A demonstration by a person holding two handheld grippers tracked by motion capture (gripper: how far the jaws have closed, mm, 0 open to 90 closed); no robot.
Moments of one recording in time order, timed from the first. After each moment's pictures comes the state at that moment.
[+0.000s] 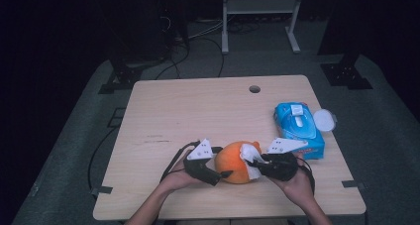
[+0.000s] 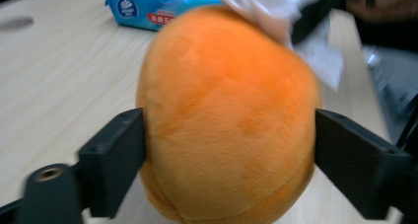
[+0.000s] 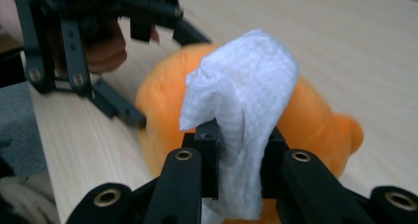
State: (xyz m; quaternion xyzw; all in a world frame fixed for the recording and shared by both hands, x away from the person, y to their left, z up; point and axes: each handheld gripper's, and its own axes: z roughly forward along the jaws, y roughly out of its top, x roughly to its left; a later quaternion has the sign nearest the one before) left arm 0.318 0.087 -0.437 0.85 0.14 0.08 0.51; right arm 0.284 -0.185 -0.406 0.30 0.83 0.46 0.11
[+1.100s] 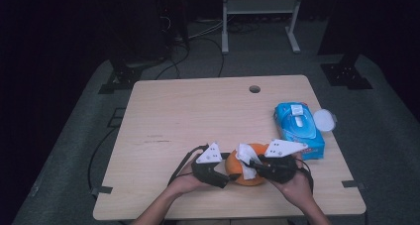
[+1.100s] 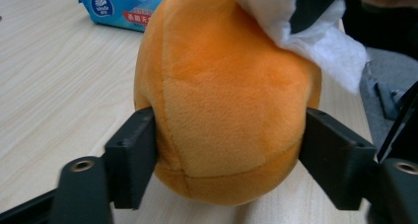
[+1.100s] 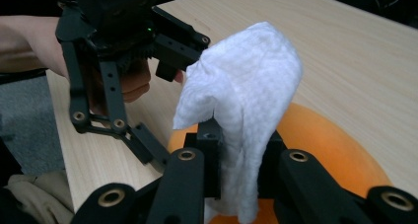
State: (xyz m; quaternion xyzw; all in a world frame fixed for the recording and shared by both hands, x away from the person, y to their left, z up) left arm 0.309 0.066 -0.443 0.85 0.14 0.06 0.51; right arm 0.274 -0.176 -0.392 0.26 0.82 0.48 0.13
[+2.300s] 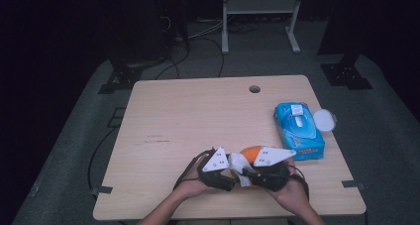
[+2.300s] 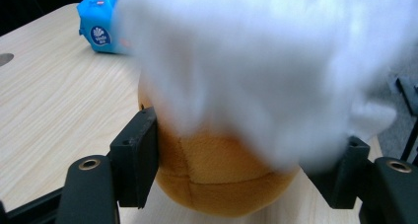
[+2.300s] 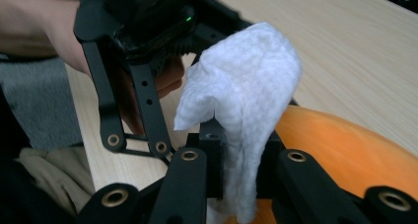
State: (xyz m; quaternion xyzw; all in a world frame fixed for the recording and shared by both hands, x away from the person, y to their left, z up) left arm 0.292 0.049 -0.439 0.85 0.10 0.12 0.51; right arm 0.257 -0.149 -0.392 0.23 0.85 0.45 0.13
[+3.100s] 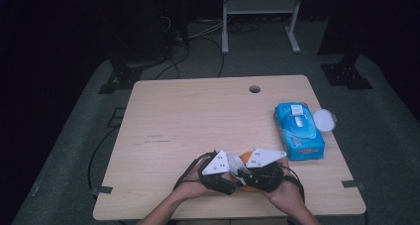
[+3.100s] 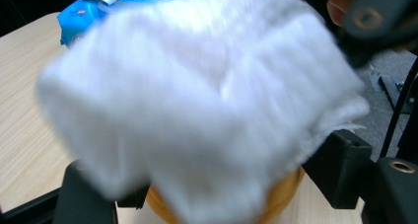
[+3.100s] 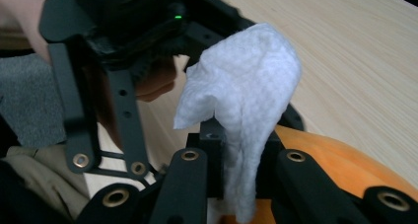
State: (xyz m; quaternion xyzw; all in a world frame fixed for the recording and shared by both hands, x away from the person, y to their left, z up) left arm 0.289 0.049 -0.439 0.84 0.08 0.10 0.53; right arm 0.256 -0.137 -0.392 0.24 0.86 0.43 0.14
